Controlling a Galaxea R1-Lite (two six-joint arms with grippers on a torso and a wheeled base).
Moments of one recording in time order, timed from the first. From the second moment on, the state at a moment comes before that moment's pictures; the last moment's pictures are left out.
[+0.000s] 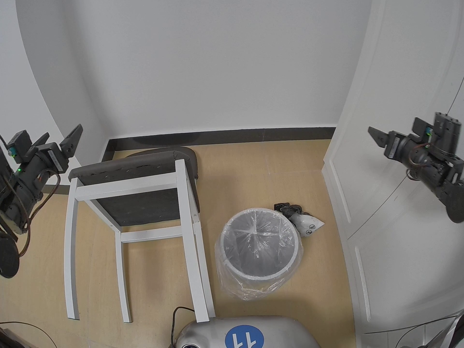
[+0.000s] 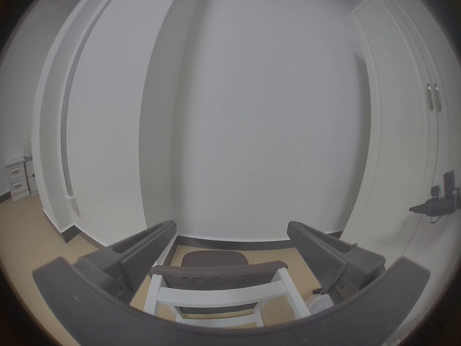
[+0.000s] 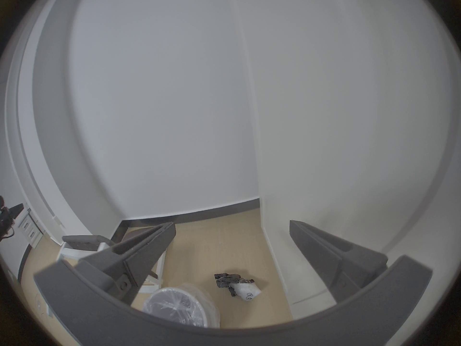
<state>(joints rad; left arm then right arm) 0.01 1.49 -0.47 -1.21 -0.02 -0.11 0.13 1.66 -0.81 -0.82 -0.12 0.17</state>
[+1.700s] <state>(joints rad) -0.01 0.01 -0.02 0.00 0.01 -0.01 0.00 0.01 -0.02 -0.01 -0.01 0.02</state>
